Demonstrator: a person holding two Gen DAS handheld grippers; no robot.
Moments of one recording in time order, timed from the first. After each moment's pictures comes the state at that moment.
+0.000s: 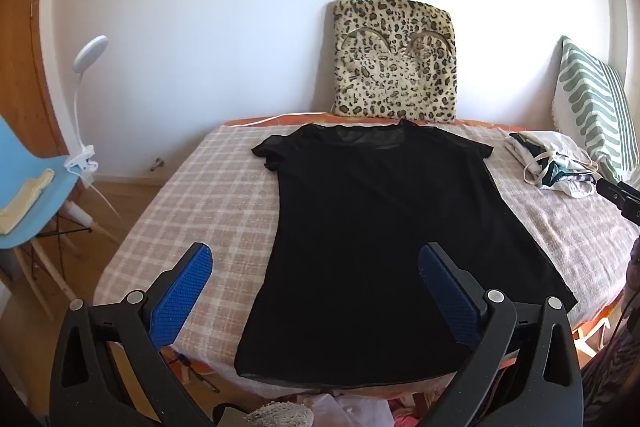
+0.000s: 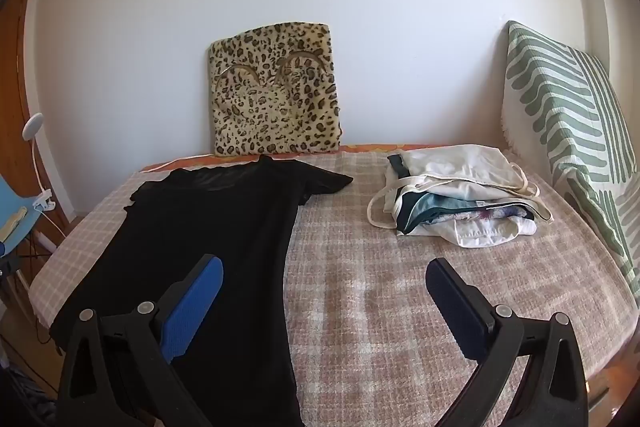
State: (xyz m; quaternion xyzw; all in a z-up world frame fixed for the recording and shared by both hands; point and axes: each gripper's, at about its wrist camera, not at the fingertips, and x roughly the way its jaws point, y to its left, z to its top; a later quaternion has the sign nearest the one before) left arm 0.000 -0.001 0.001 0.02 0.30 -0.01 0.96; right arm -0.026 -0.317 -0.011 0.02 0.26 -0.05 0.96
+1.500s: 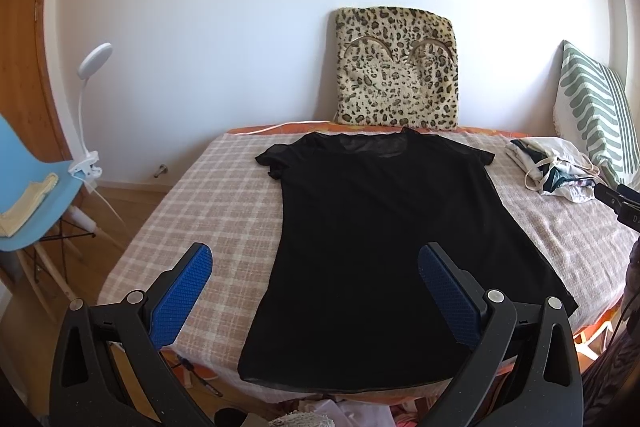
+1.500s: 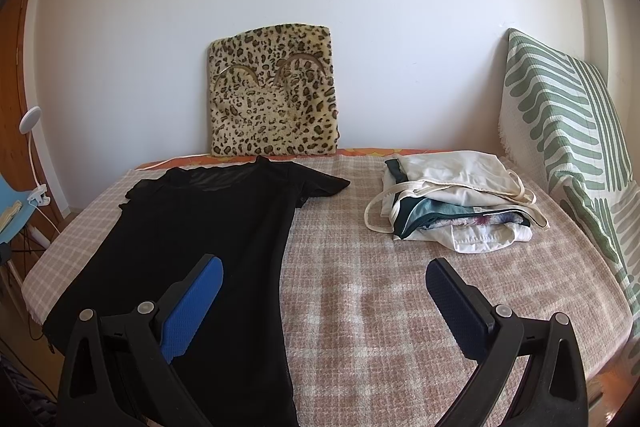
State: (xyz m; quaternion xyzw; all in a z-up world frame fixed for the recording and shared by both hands) left arm -0.002 0.004 0.010 0.02 0.28 0.00 0.96; right arm -0.024 -0.312 -0.011 0.01 0.25 -0.06 0.97
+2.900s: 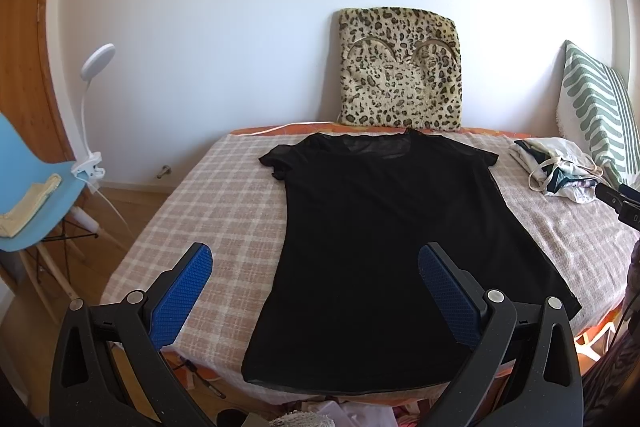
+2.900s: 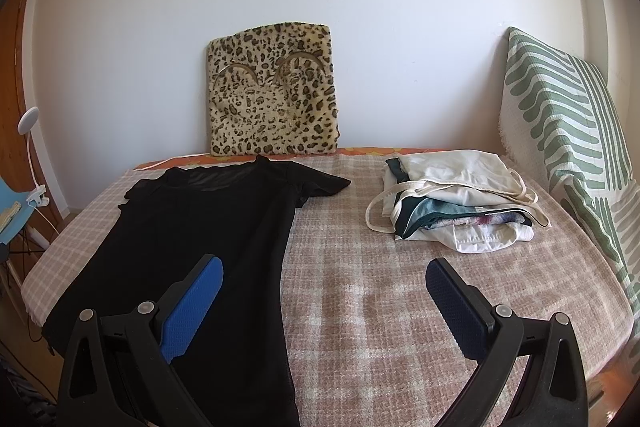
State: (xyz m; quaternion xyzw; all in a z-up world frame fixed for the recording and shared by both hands) left arm -0.001 0.007 0.008 0.02 0.28 0.01 0.96; right arm -0.019 -0.315 -0.014 0.01 0.25 -0.06 0.97
